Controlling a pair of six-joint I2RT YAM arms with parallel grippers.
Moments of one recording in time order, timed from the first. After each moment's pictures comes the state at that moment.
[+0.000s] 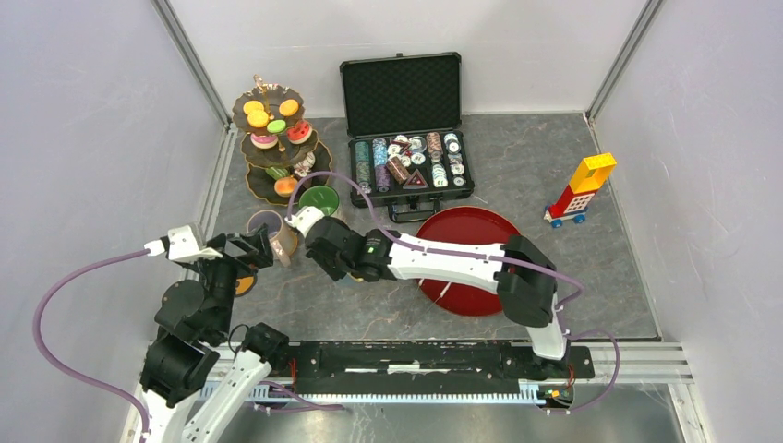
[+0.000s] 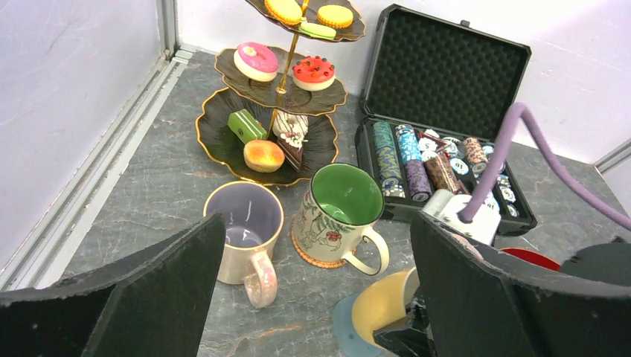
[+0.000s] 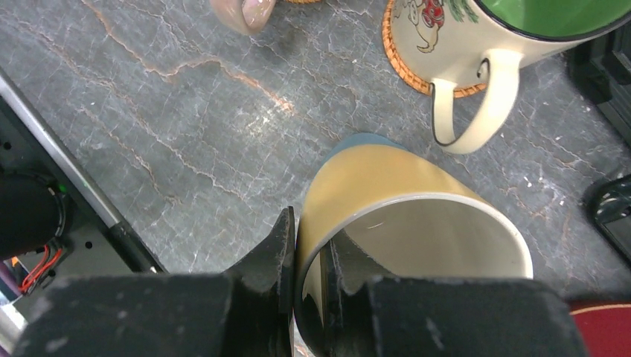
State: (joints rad) left arm -0.46 0.21 0.83 -0.64 -0.54 -0.30; right arm 1.24 1.96 1.64 -0.44 0.25 0.21
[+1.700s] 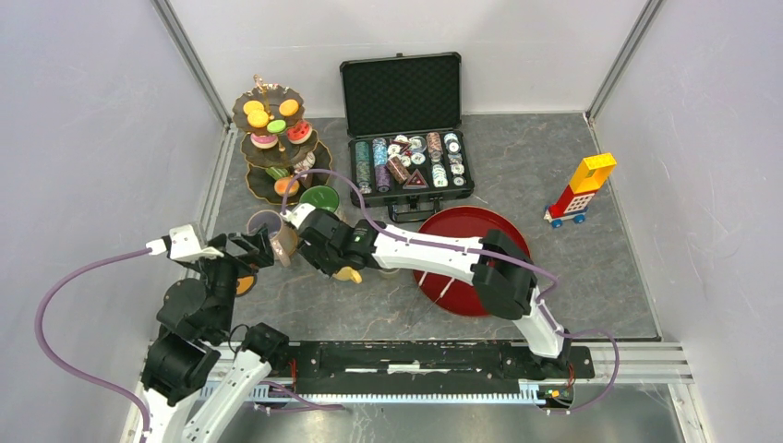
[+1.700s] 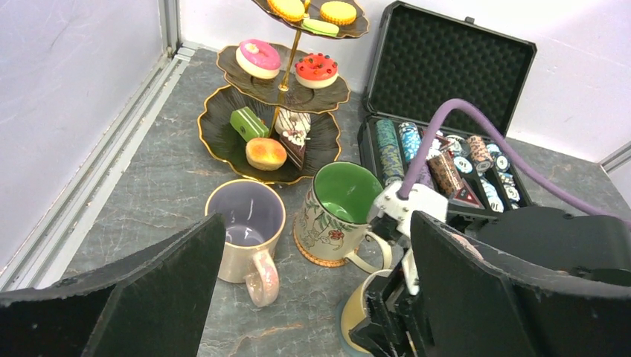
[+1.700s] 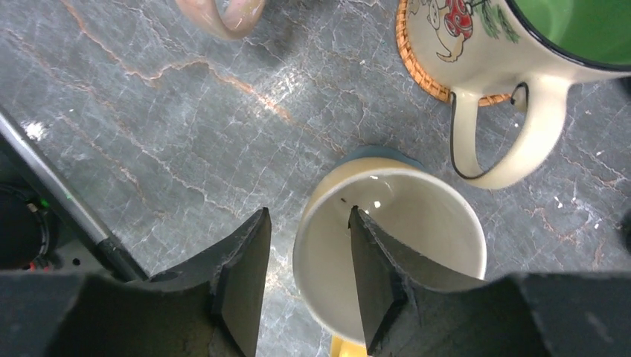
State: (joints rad) left arm -0.46 0.20 0.83 -0.64 -0.55 -0.30; right arm 1.20 2.14 1.82 -0.54 0.17 0.23
